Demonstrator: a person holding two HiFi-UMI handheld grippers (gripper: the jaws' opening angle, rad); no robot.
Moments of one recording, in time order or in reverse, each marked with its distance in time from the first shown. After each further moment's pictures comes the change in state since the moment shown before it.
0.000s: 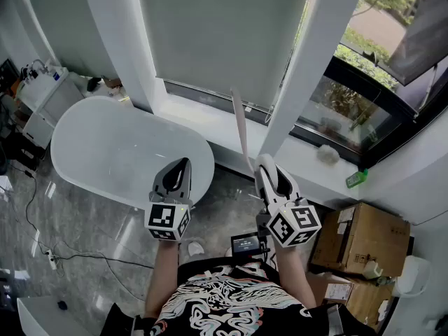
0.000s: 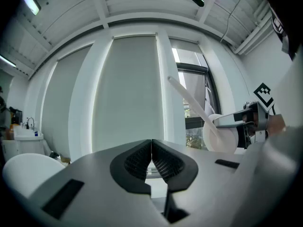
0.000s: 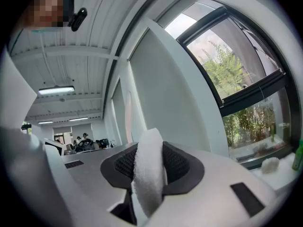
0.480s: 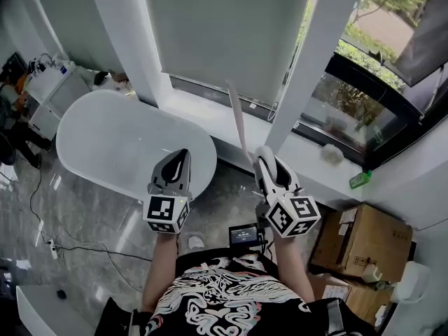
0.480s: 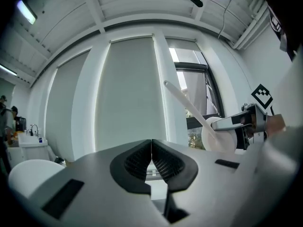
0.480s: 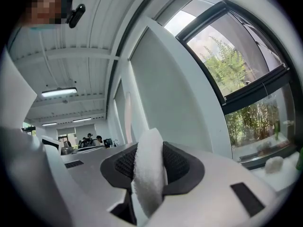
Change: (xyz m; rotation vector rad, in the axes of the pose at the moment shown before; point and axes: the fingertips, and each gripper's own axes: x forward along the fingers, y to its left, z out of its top) left arm 0.001 -0.016 0.013 0.043 -0.017 0.035; right arm 0.001 -0.018 0.006 0.008 -0.003 0.027
